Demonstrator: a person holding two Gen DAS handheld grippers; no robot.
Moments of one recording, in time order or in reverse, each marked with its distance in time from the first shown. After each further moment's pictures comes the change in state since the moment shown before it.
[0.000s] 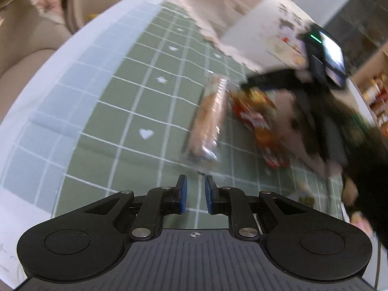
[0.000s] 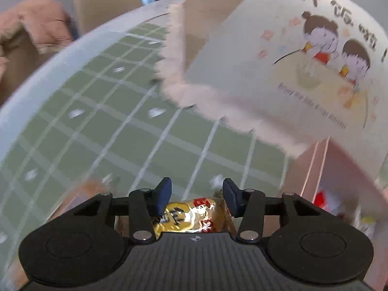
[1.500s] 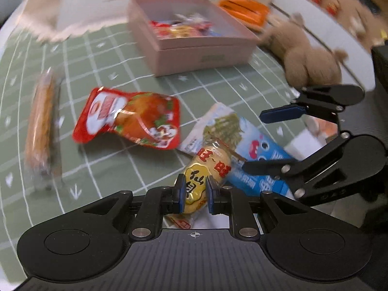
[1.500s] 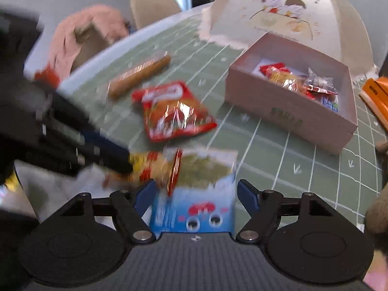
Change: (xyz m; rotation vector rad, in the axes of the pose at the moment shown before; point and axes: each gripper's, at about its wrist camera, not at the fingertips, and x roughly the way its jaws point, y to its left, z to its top) left arm 0.042 -0.162 -0.063 0.689 0.234 -0.133; right arm -0.154 -0.042 -0.236 -0.038 -0.058 0.141
